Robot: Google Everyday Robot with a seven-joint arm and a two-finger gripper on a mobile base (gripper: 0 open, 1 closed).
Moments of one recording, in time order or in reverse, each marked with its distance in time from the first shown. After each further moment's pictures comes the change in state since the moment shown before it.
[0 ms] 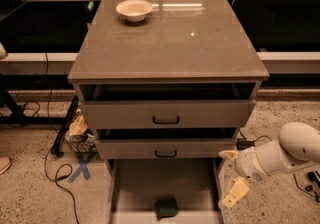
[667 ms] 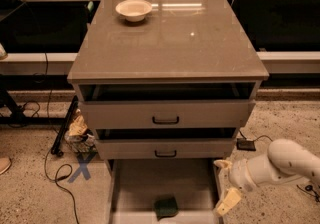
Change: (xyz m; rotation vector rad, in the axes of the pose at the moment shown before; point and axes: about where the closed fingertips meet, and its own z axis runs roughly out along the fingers) arm 0.043 -0.020 0.053 0.006 -0.021 -0.036
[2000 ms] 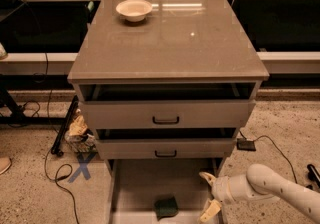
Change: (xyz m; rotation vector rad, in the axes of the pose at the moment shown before) arm 0.069 -0.043 0.127 0.021 -0.142 -0.061
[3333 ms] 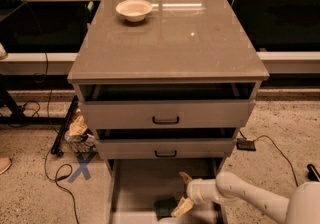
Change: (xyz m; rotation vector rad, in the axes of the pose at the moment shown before) arm 0.027 -0.051 0.133 0.090 -0.045 -0.042
